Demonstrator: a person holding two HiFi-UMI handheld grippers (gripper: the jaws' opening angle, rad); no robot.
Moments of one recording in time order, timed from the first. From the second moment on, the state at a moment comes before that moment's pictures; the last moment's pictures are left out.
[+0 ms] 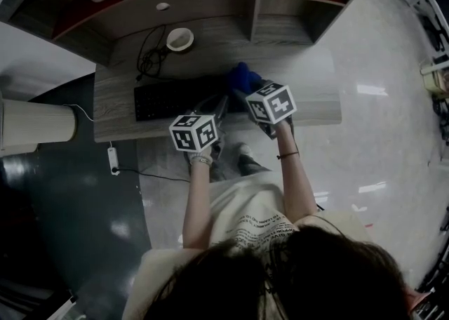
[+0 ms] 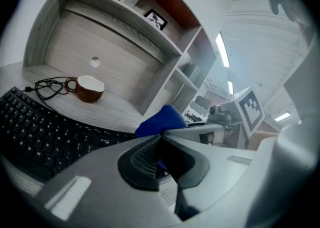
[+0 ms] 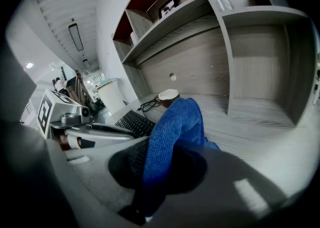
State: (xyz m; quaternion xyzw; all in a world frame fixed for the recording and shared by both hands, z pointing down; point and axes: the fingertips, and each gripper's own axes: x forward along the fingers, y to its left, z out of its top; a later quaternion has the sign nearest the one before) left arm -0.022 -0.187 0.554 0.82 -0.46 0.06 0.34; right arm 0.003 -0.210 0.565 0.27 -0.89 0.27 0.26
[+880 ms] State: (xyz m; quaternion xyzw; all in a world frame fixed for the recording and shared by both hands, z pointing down) left arm -0.067 -0.179 0.551 0.83 -0.44 0.06 0.34; right arm -0.042 -0.204 0.566 0.28 -0.88 0.28 0.26
